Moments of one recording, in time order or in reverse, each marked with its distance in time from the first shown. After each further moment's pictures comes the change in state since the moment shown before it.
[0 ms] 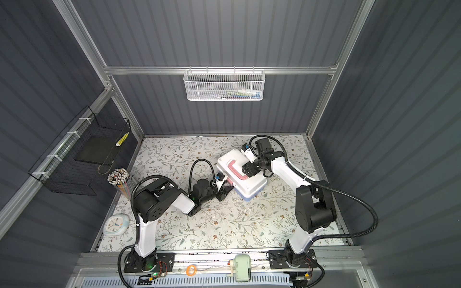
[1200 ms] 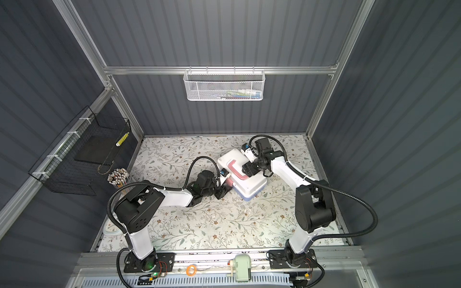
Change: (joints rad) left arm -0.008 -0.195 0.145 -0.634 -0.025 0.065; right arm 0.003 0.005 0.006 -0.006 0.006 0.011
